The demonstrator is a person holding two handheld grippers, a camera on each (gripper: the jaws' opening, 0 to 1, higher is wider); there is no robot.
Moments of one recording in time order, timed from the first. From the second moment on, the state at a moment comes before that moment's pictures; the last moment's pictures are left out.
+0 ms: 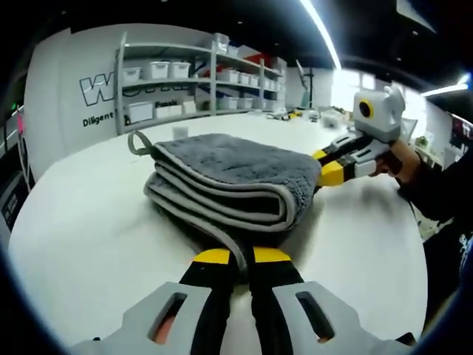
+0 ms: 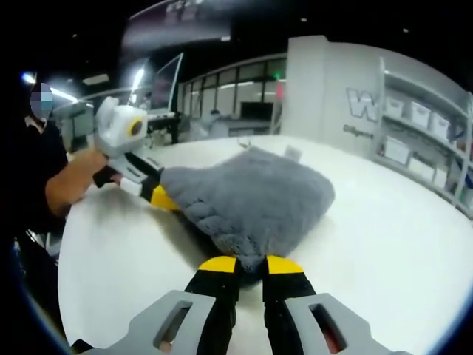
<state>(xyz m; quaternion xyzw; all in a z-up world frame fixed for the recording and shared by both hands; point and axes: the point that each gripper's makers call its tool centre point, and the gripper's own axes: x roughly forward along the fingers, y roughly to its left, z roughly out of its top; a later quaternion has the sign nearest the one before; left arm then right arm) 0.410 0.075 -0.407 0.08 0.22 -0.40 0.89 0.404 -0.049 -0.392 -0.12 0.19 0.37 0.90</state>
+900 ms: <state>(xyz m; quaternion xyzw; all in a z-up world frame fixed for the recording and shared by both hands) 0.434 0.119 -0.380 0.11 0.13 -0.26 0.95 0.413 -0.046 -0.369 -0.27 0.10 0.31 0.90</state>
